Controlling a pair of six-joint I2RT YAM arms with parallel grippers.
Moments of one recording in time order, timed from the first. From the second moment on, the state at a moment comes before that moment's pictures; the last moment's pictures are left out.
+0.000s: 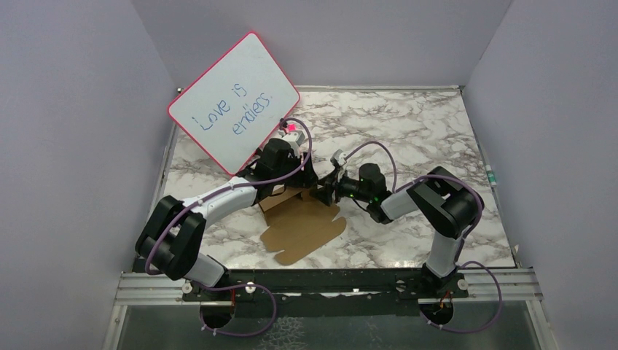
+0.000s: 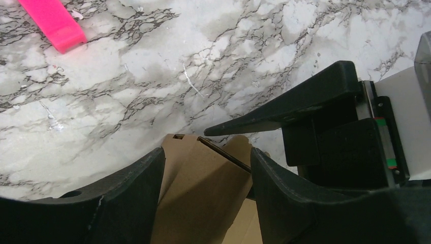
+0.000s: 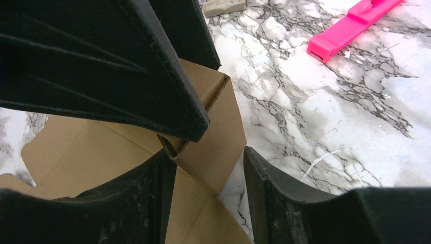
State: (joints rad) left arm -0.59 1.47 0.82 0.05 0.18 -0.43; right arm 0.66 1.85 0.58 1.06 -0.50 0.10
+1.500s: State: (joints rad) left arm -0.59 1.40 0.76 0.04 0.16 -0.52; right arm 0.75 1.89 0.56 1.16 -0.02 0.08
